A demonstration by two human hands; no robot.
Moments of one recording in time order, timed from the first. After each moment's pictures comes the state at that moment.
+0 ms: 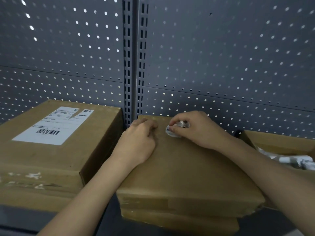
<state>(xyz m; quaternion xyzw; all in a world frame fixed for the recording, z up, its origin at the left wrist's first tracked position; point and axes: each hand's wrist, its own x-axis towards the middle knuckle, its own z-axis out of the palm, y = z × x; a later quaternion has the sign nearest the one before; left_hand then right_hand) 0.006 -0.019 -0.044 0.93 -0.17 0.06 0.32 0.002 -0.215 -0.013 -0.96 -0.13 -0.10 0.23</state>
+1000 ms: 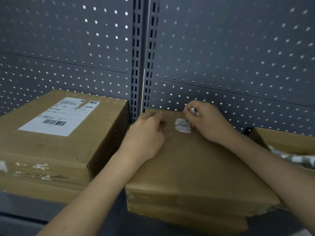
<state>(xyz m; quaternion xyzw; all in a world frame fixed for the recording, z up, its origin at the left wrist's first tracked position) 0.005 -0.021 -0.043 0.93 -0.18 0.08 0.31 0.011 -0.209 -0.016 -0.95 -0.08 -0.15 0.27</state>
